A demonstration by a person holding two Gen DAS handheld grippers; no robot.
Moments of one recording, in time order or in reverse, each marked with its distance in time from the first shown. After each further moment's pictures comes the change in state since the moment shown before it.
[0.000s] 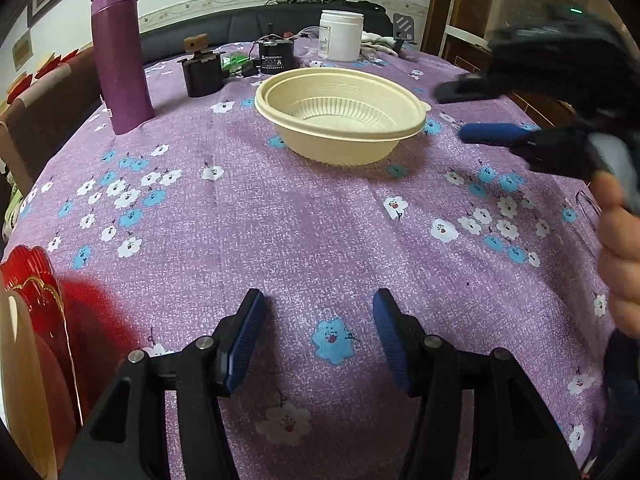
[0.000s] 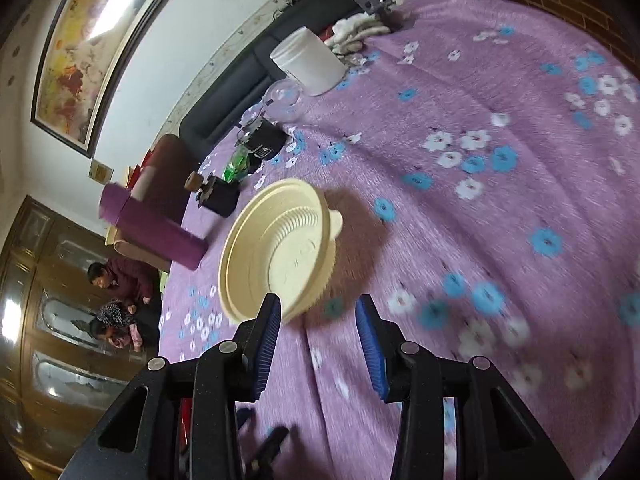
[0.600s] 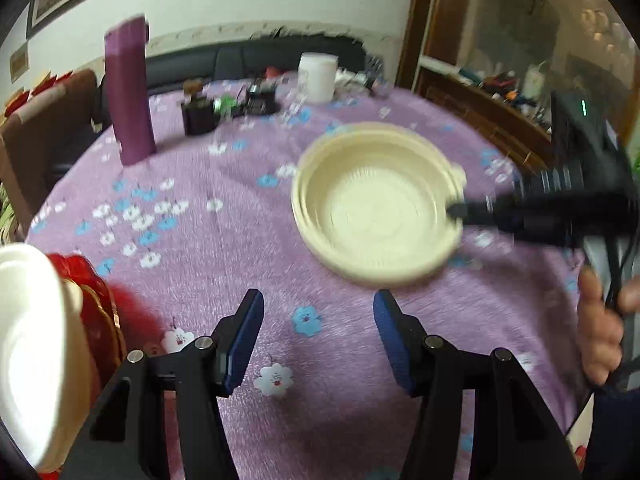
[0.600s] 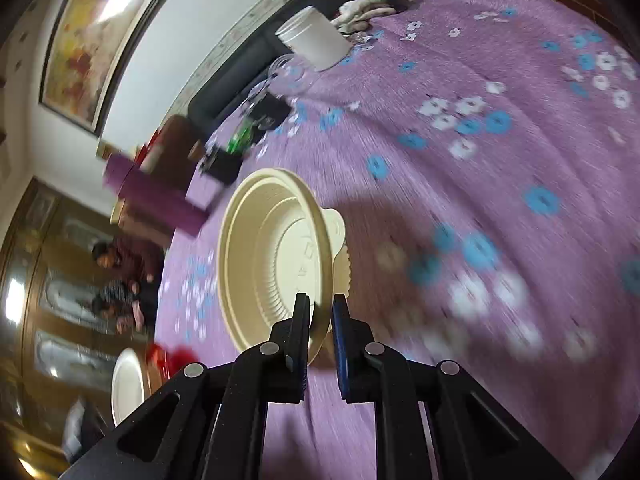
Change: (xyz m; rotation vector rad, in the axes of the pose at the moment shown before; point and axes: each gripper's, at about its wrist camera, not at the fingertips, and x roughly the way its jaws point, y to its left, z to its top) left arm -0.069 -0.005 -0.010 0.026 -0.142 -0.086; right arm -0.036 -0.021 -0.051 -0.073 0.066 0.049
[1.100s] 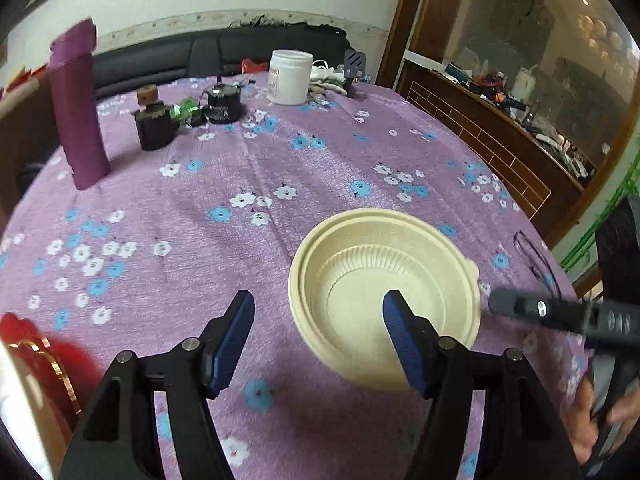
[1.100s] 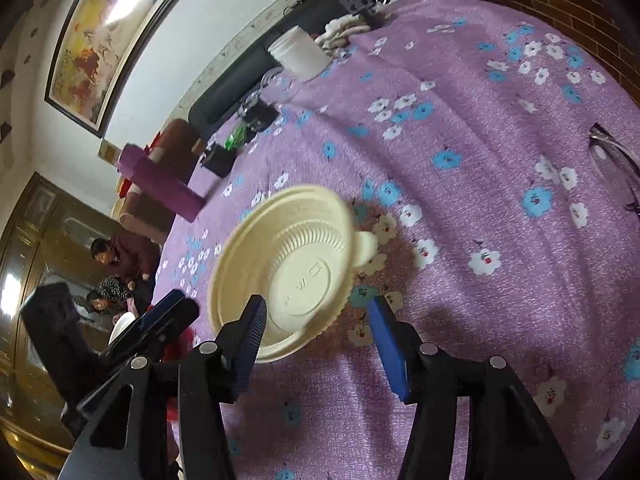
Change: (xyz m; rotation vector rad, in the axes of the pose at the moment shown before) left arm 0.050 -0.017 0.055 -0.025 0.077 -0.100; right arm -0.055 -0.029 -0.038 0.014 -0.090 -0.034
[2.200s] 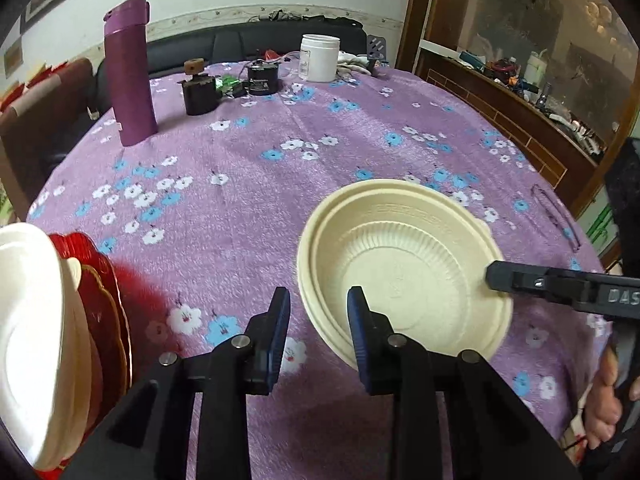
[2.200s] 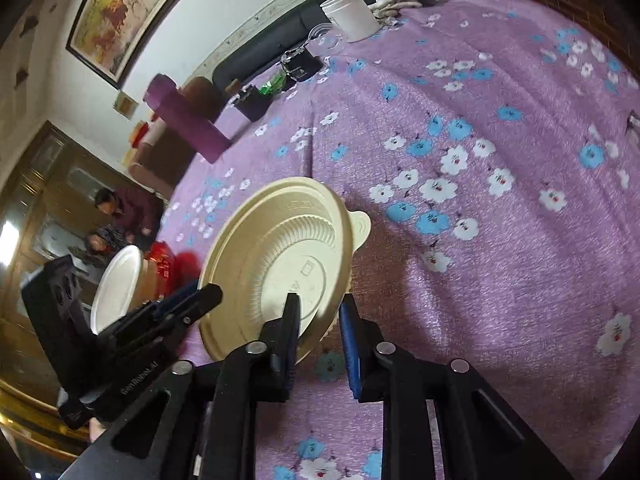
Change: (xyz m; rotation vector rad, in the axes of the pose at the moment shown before) left arm -0.033 0.027 -0.069 0.027 0.009 0.111; right arm 0.027 0.052 -0.055 -0.166 0.085 -0.037
